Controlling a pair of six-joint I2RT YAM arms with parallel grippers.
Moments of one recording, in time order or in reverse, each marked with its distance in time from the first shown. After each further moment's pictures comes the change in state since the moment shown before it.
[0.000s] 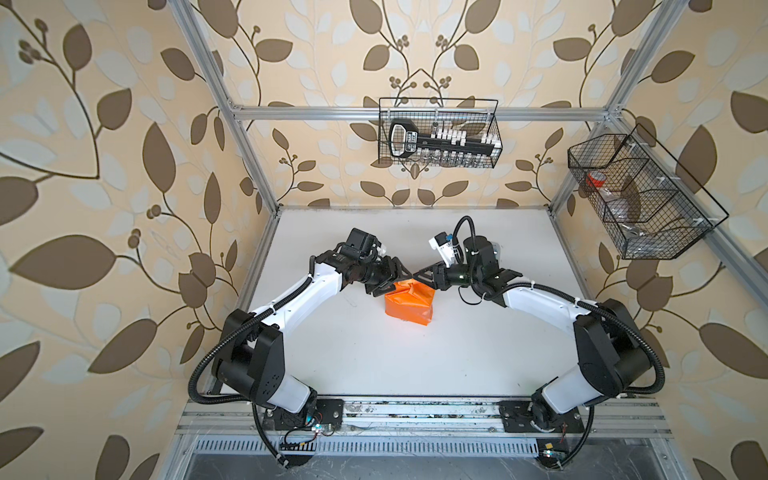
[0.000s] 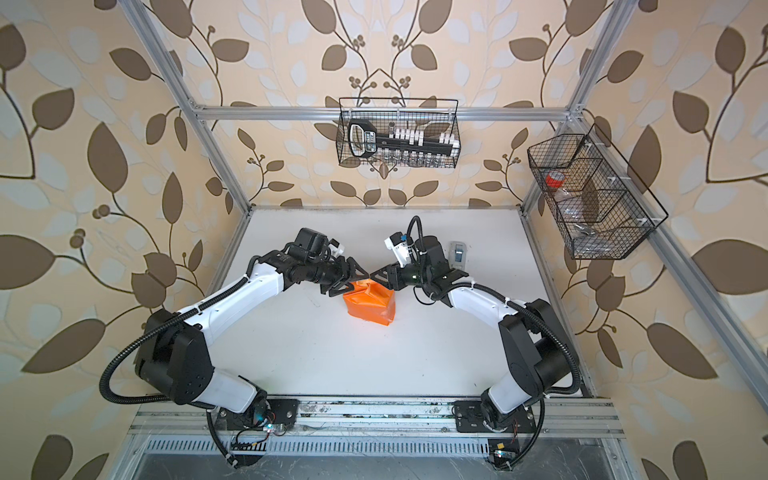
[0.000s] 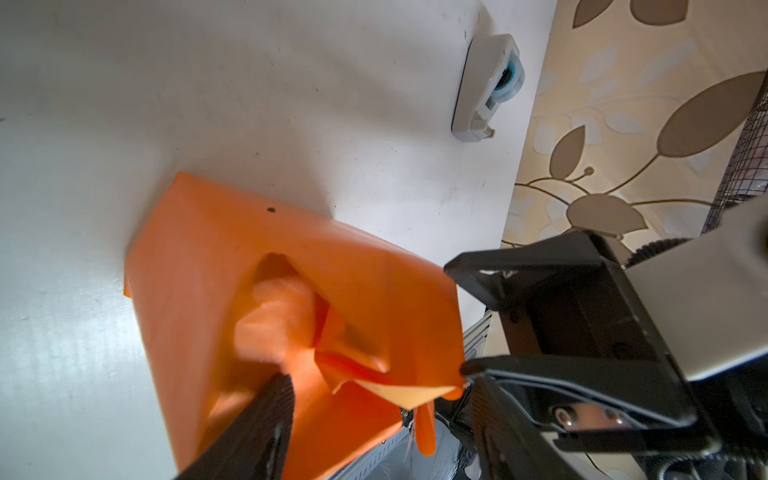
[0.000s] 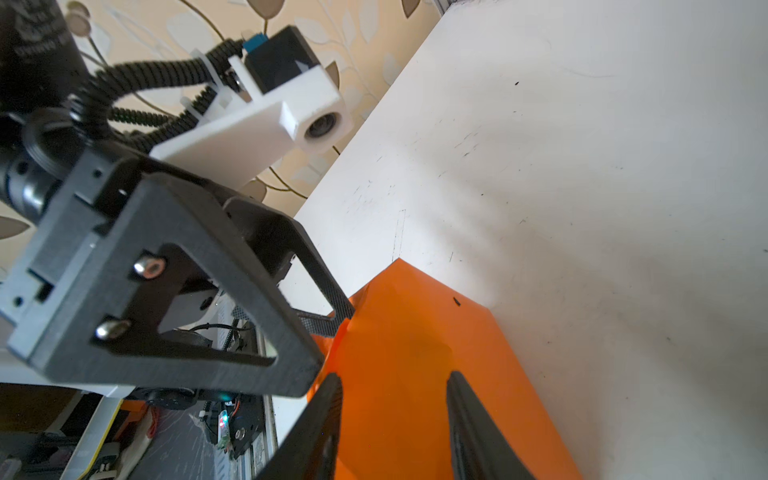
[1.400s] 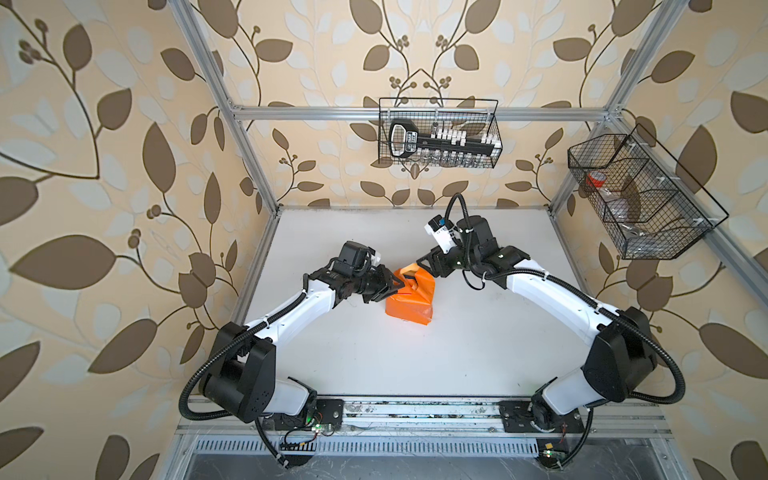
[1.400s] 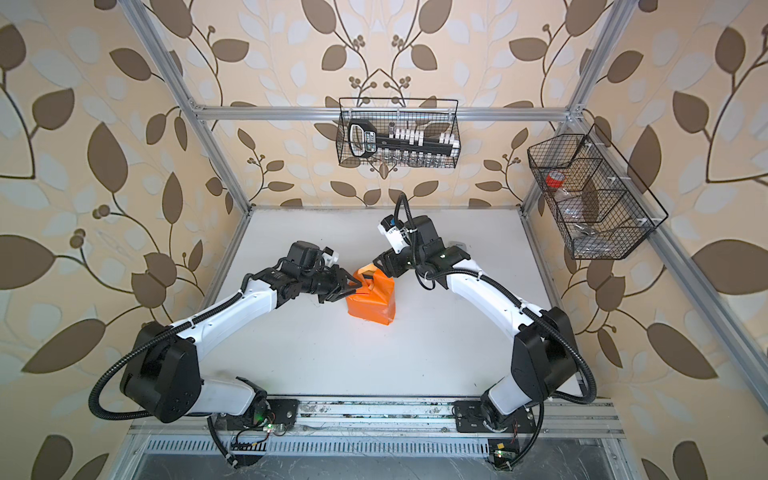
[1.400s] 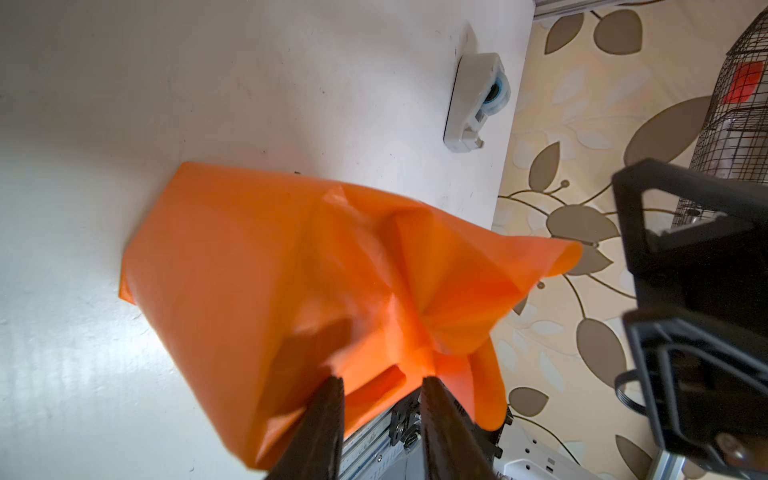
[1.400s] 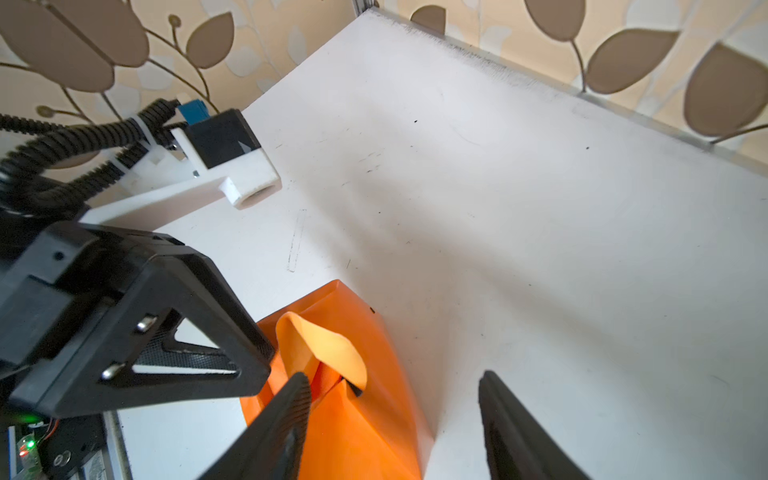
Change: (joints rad) left arm 0.007 -0.098 -0.209 0.220 0.009 -0.069; right arm 0.077 -0.043 0.324 -0.513 0.415 -0.365
